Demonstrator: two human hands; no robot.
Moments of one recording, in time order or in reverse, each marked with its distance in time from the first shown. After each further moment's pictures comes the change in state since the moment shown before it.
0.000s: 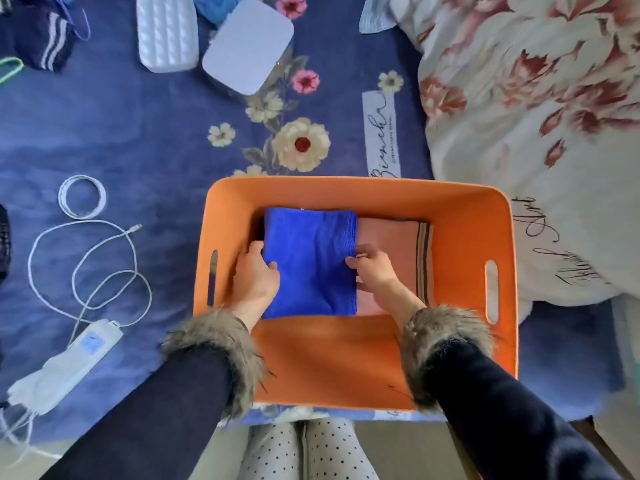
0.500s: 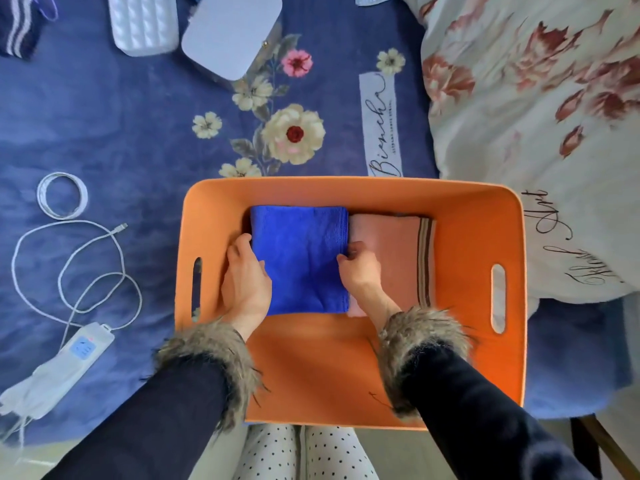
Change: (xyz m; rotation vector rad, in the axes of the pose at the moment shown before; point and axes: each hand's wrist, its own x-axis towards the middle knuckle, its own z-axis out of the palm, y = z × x) left_hand 0.005 -0.003 0.012 0.225 0.187 0.137; right_hand 0.017 0.005 0.018 -0.228 0.119 -0.111
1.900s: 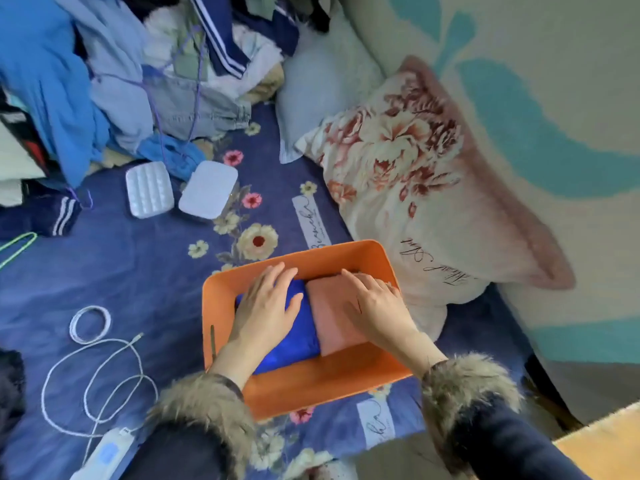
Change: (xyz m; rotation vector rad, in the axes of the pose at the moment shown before) left_hand -0.087 0.084 -0.143 0.111 -0.086 0.820; right_hand -0.177 -0.032 -0.136 -0.743 0.276 -0.564
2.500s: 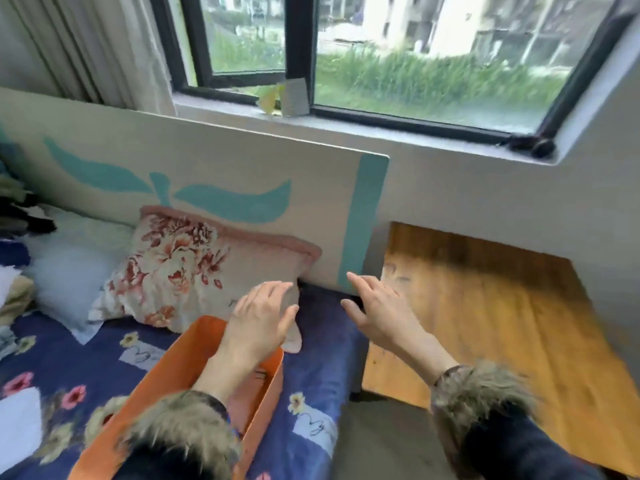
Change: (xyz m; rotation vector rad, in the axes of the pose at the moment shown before) left_hand -0.103 0.199 -0.082 0.062 -0.058 0.995; right_hand -0.308 -0.040 -0.094 0.059 0.565 0.845
